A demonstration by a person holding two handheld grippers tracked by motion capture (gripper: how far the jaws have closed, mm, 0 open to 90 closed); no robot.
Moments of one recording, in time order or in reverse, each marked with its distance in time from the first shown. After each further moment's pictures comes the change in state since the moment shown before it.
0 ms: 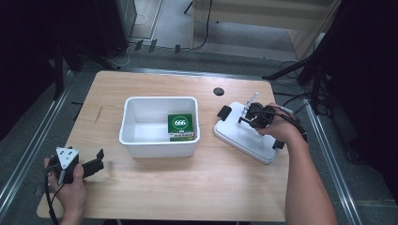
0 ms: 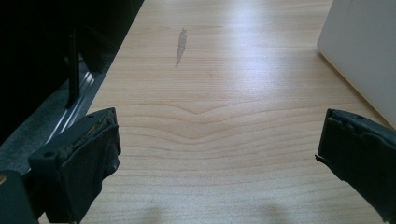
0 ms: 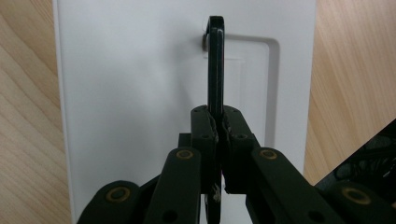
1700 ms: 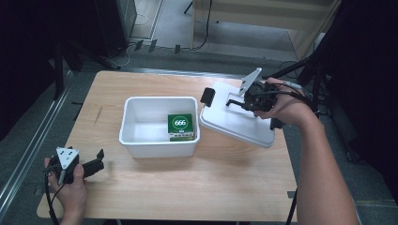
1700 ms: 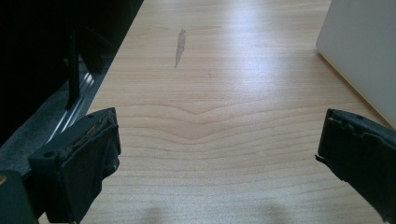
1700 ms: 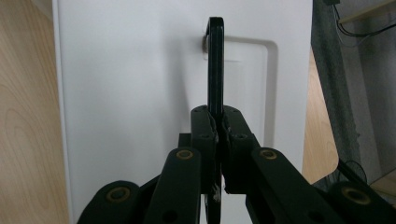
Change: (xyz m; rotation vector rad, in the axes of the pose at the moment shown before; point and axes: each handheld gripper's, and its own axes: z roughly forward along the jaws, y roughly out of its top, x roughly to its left) left arm -0.001 0.000 0.000 -0.002 0.000 0.000; right arm 0.011 0.046 -0.122 -0.198 0.010 -0.231
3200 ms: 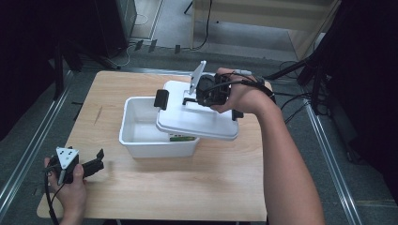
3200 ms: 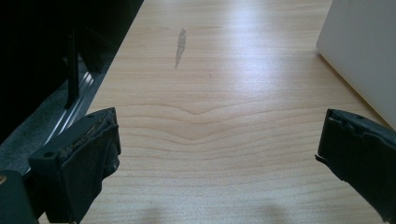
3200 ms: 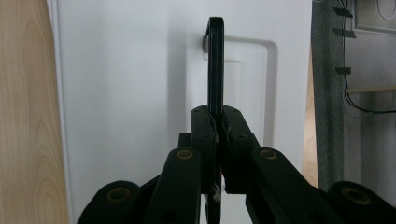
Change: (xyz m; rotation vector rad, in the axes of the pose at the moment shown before) left arm 0.001 0.000 0.000 0.000 -0.003 -0.005; right arm 0.037 0.119 0.003 -0.071 0.065 -0.221
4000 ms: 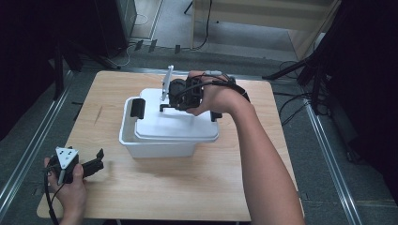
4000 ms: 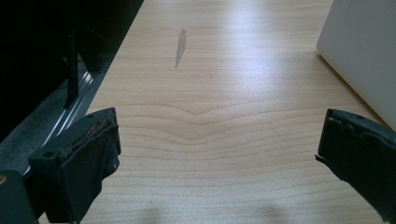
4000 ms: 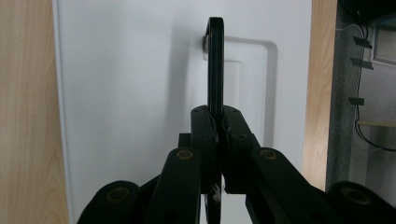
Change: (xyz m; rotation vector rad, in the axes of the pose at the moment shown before) left arm 0.000 0.000 0.000 -0.001 0.000 -0.004; right arm 0.015 0.057 0.023 -0.008 0.061 -0.091
